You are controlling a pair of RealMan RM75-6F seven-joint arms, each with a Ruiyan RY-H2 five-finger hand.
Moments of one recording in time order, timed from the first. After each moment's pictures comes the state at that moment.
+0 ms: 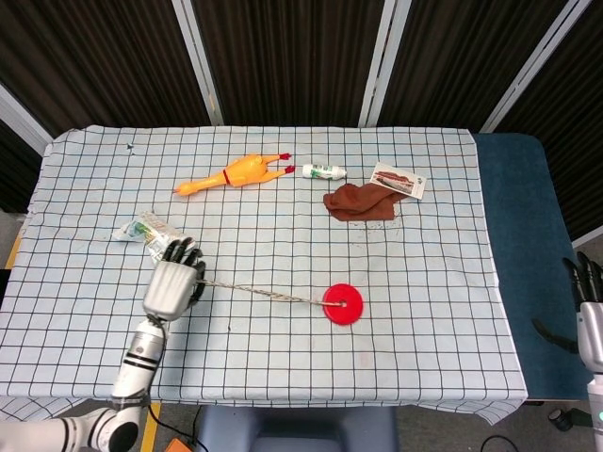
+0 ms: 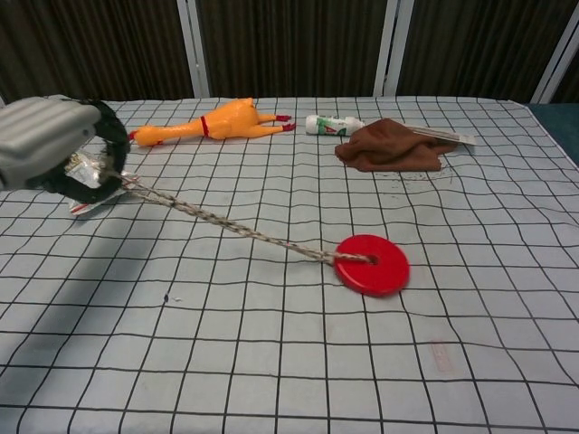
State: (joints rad) left arm -0.61 -1.54 -0.06 -1.56 1.19 1.41 0.60; right arm 0.03 -1.14 0.13 -1.51 -1.42 1.52 0.03
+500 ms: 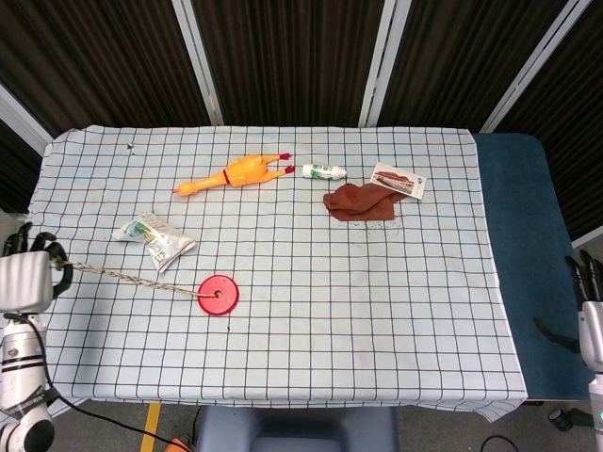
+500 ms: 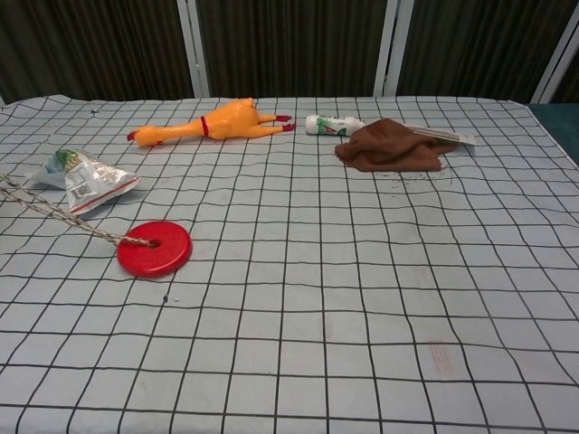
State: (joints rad) left arm -0.40 -1.26 -0.15 -1.48 1.07 1.49 0.36; right arm 0.03 -1.13 0.14 -1.52 -1.42 1.54 0.02
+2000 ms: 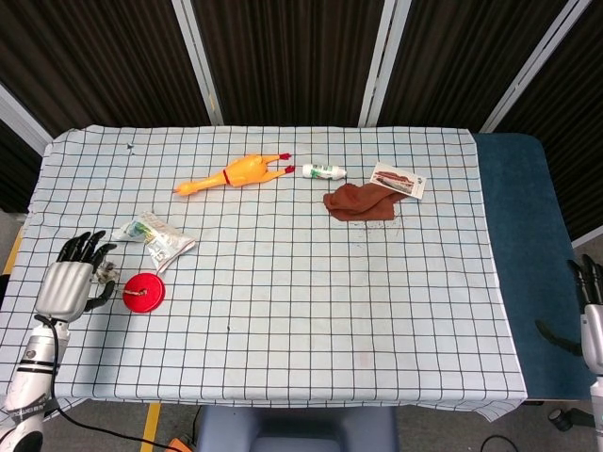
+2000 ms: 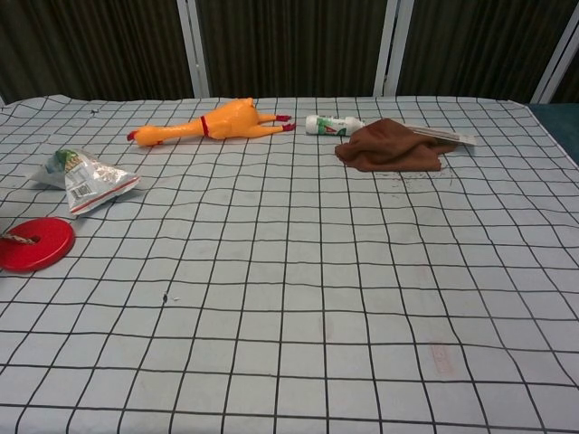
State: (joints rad) left arm -0.40 -1.23 -0.09 -1.49 1.31 1.28 0.14; right arm 0.02 -1.15 0.13 -1.49 -1.41 1.53 0.04
